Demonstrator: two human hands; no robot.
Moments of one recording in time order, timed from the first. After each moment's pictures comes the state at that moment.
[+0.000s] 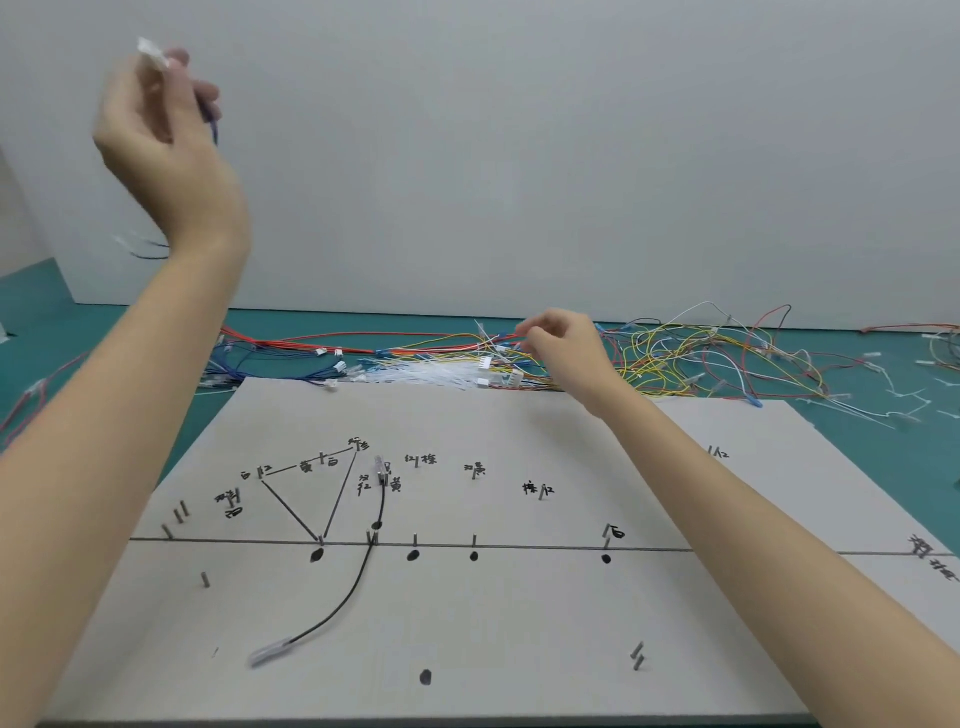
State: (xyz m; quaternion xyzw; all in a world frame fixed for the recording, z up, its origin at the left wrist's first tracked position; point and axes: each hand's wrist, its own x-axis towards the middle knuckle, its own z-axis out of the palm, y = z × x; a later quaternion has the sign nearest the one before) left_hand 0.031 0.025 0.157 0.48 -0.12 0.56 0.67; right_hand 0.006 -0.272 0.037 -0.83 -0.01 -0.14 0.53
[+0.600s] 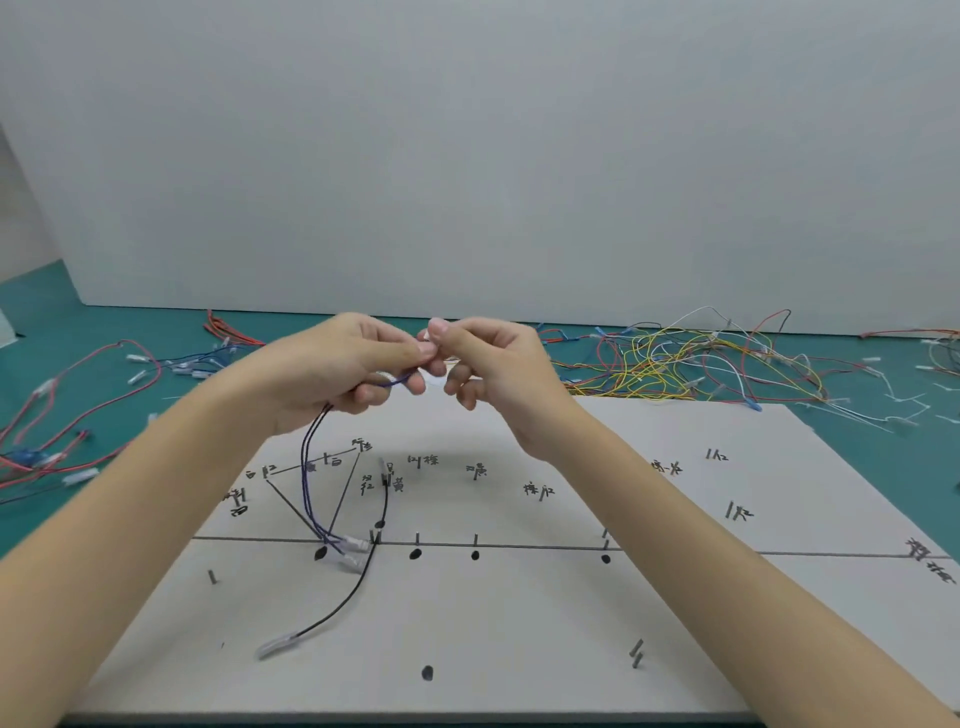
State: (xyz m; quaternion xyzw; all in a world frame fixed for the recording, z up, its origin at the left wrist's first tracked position) left_hand -0.062 -0.023 0.092 0.80 -0.15 -0.17 0.56; right_hand -0.069 -0.201 0.065 -0.69 -0.15 0.00 0.71
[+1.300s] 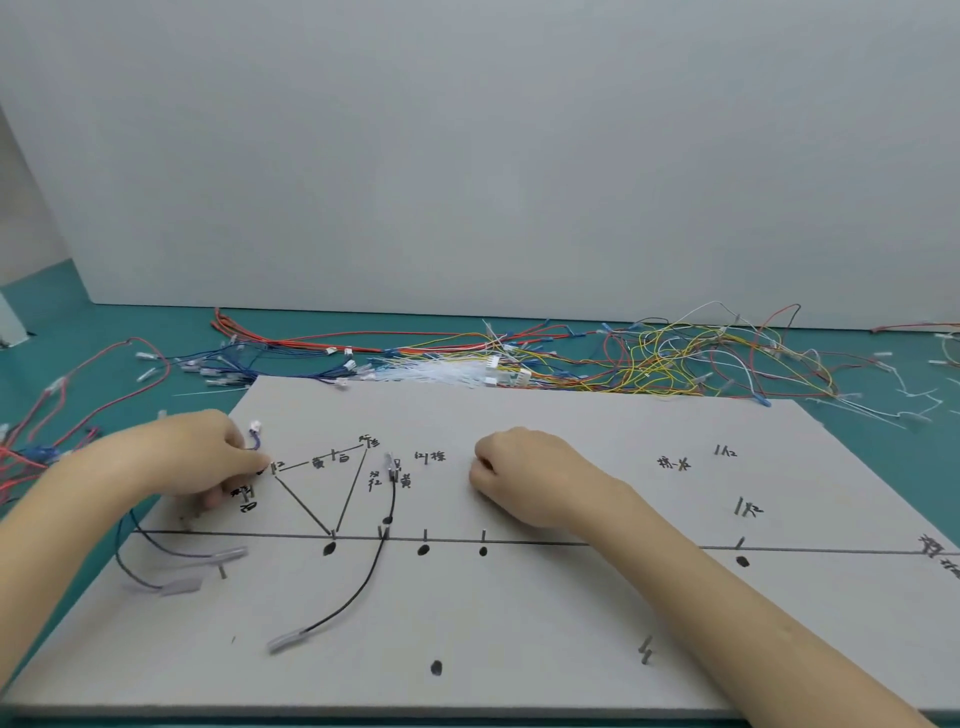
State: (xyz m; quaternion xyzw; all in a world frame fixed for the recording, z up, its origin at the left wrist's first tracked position) left_hand -0.059 0.087 0.026 0.98 0.06 -0.15 0.08; right_hand -0.084 -0.224 0.006 -0.98 -0.20 0.02 0.07
